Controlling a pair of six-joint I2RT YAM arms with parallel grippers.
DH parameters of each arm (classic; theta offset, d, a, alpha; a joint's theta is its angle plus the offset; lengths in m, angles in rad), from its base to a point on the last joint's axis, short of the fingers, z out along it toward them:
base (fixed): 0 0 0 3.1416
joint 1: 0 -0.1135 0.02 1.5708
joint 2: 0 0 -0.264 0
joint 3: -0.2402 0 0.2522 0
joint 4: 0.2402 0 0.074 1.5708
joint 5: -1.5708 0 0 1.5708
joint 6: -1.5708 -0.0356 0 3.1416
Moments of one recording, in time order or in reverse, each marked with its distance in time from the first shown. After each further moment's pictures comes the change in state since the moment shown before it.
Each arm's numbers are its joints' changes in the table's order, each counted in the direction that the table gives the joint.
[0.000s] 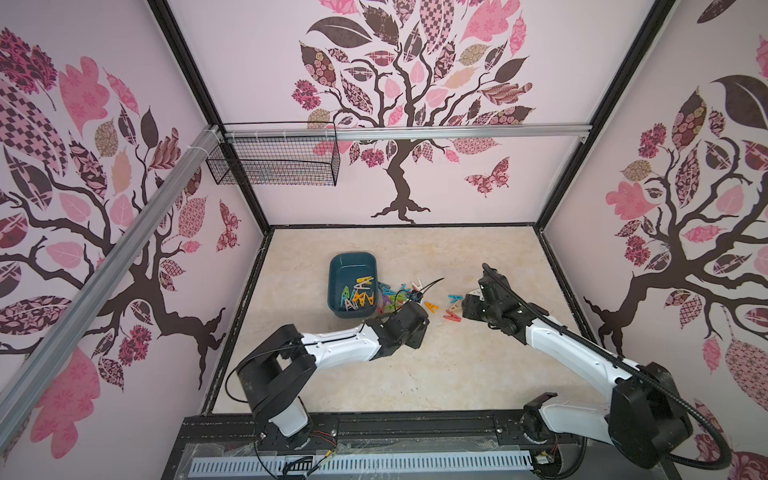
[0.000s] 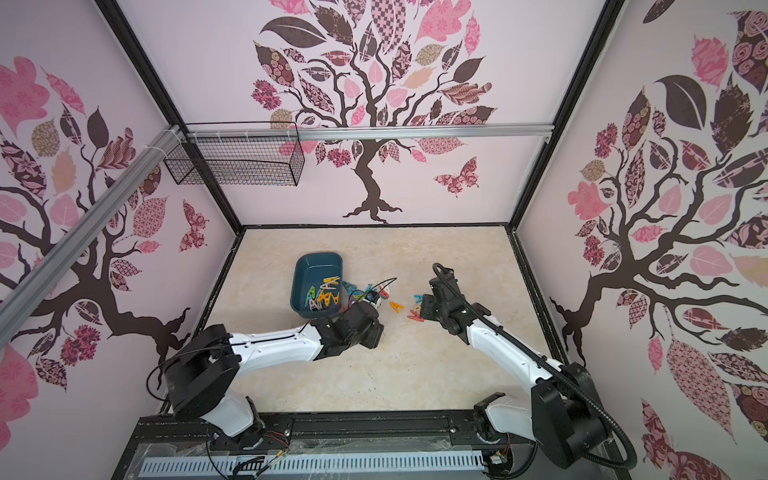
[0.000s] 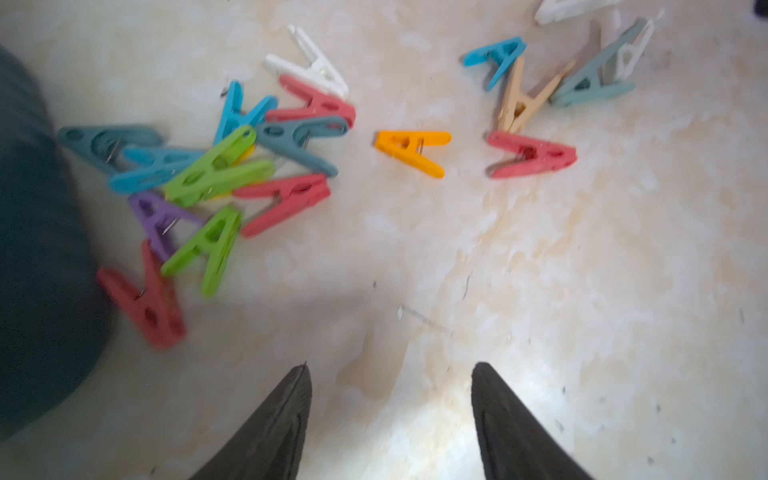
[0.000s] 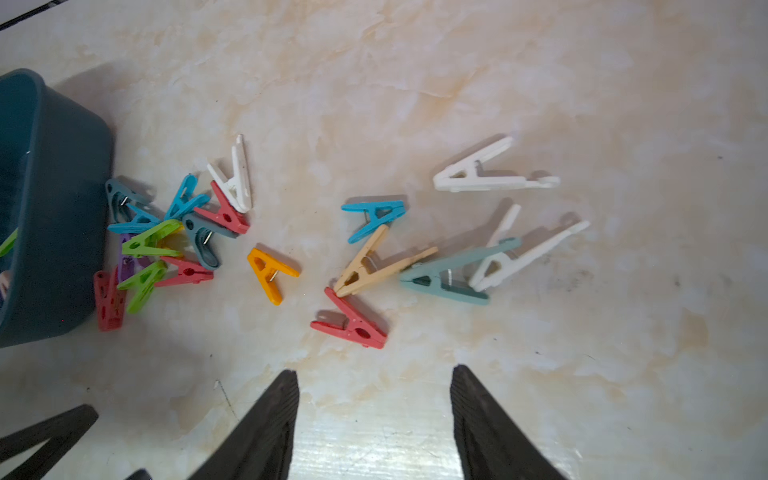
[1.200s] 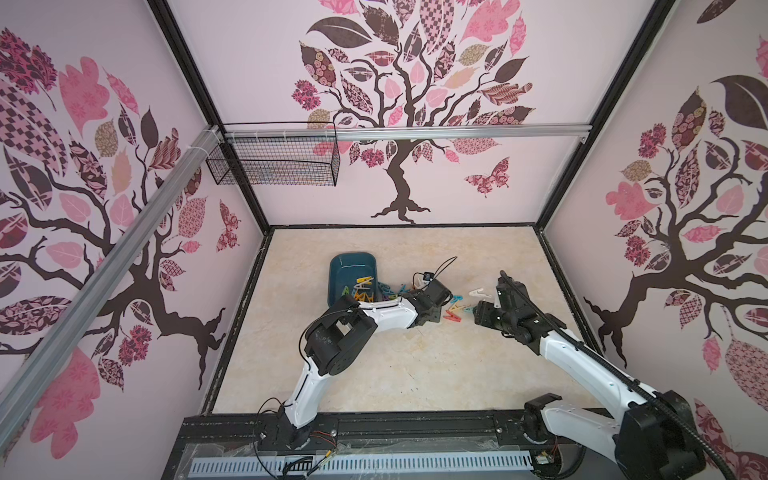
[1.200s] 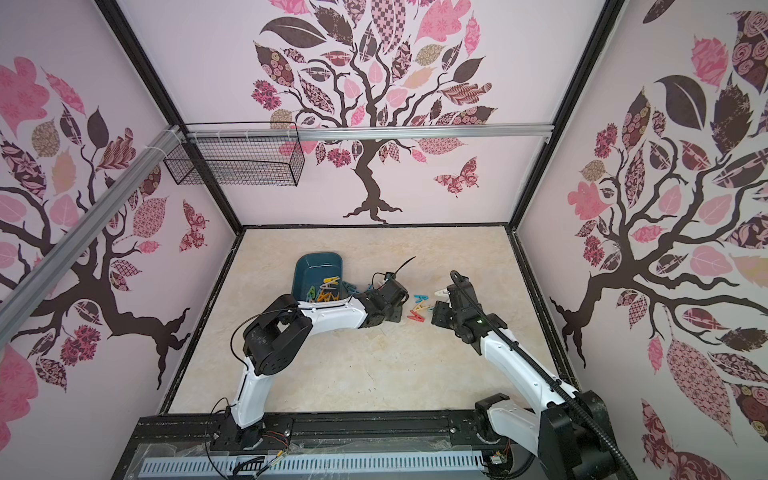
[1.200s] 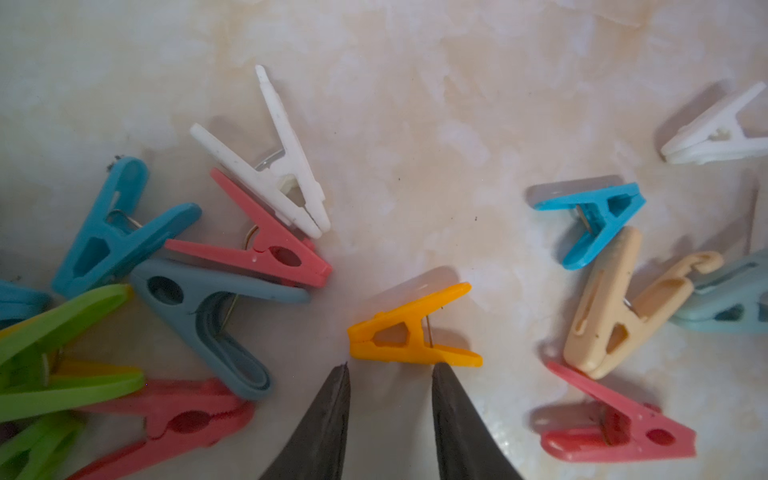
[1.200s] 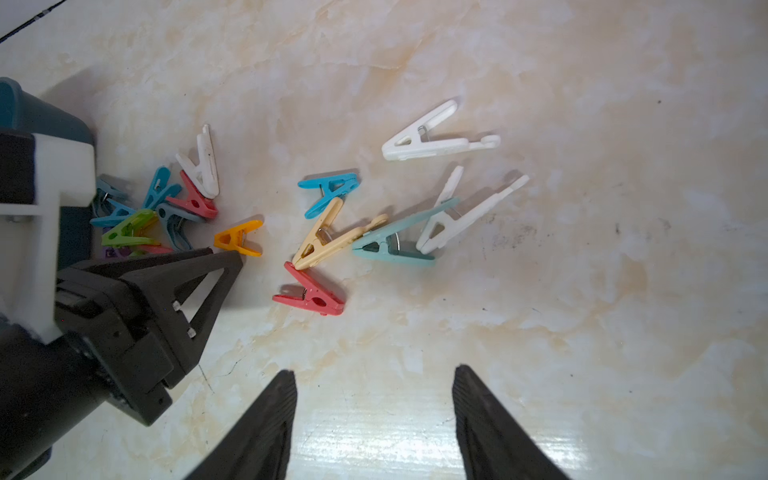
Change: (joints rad) left arm -0.062 0.430 -0.423 0.084 0.032 0.165; right arm 0.097 -0.105 0.082 0.030 0.090 0.018
